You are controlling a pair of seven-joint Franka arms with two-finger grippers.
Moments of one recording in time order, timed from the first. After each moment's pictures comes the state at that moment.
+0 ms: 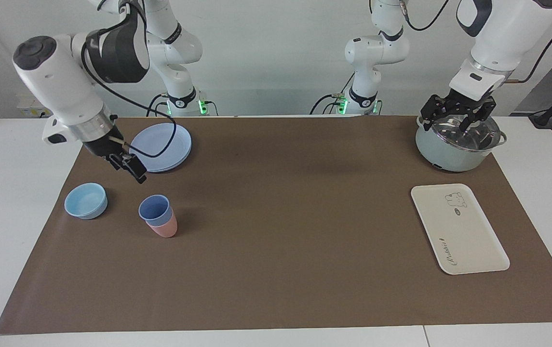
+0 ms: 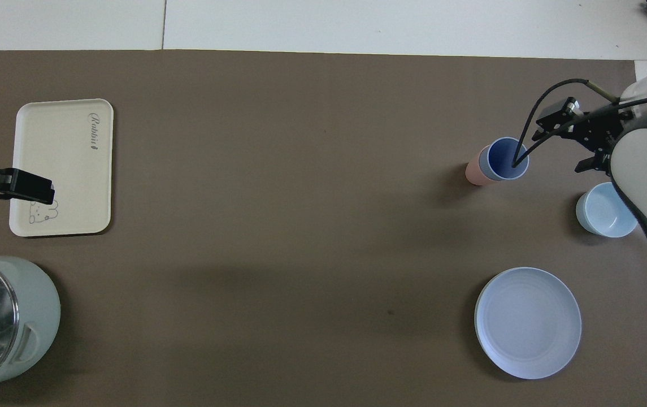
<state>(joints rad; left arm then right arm) 0.02 -0.04 -0.08 -1.63 0.02 1.56 0.08 -0.01 0.24 -0.03 -1.54 0.09 1.79 0.62</state>
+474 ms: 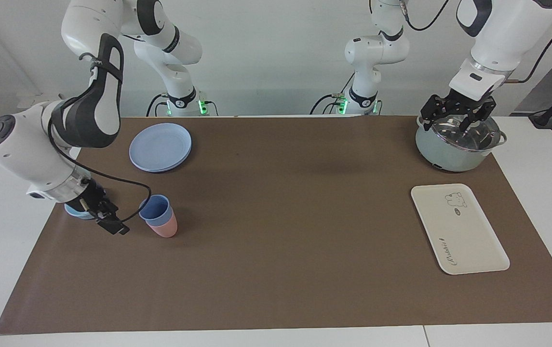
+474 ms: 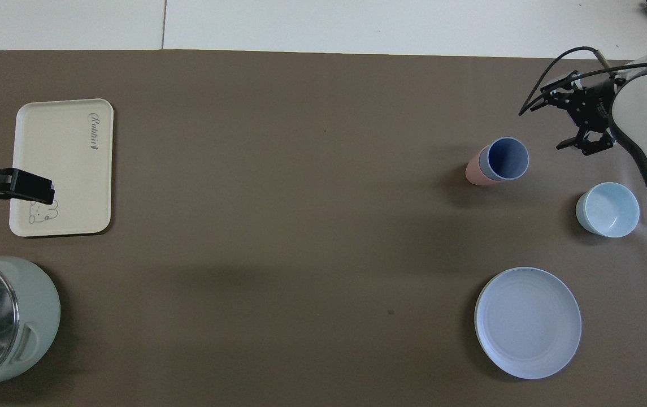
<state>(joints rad) 0.02 -0.04 -0.08 -1.63 0.02 1.56 0.08 -0.10 0.50 -0.03 -1.37 0.26 1.87 0.75</state>
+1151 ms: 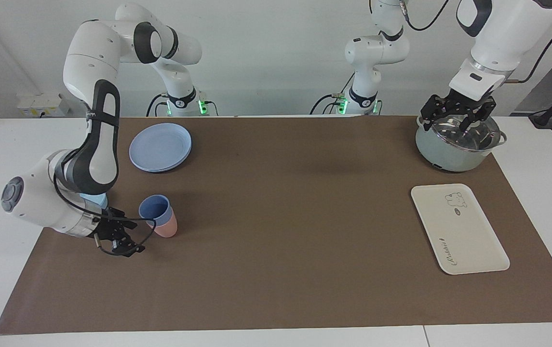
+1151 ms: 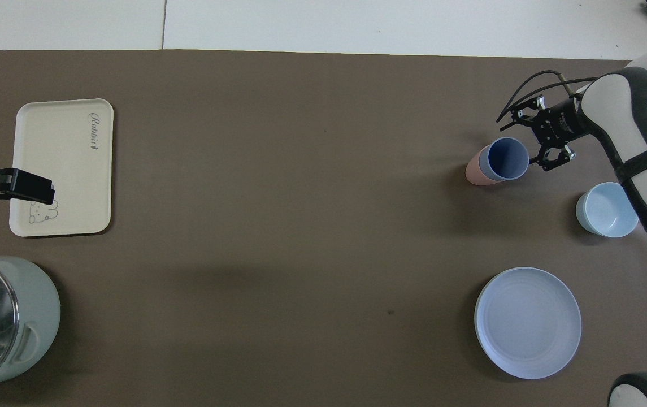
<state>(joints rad) 0.02 -0.04 -0.08 -1.63 0.02 1.56 0.08 -0.13 0.69 -0.02 -1.33 0.41 1.79 0.79</state>
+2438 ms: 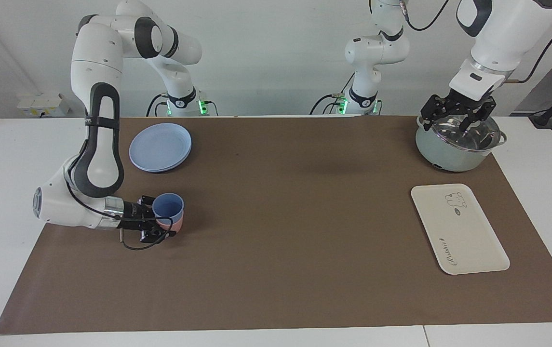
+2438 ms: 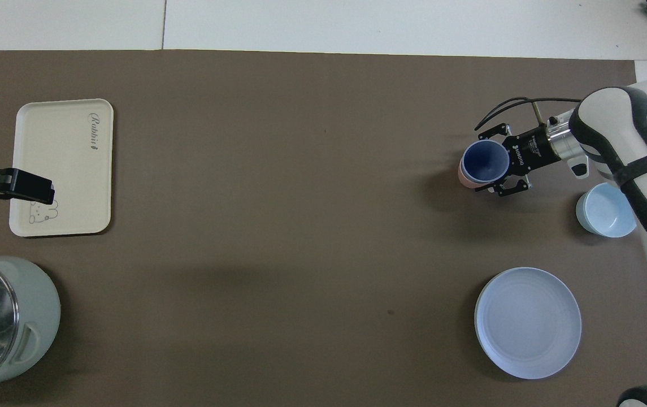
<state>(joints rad) 0.02 -0.04 -0.08 -1.63 0.02 1.56 0.08 -0.12 0.63 -0.02 -1.54 0.74 1.74 0.88</state>
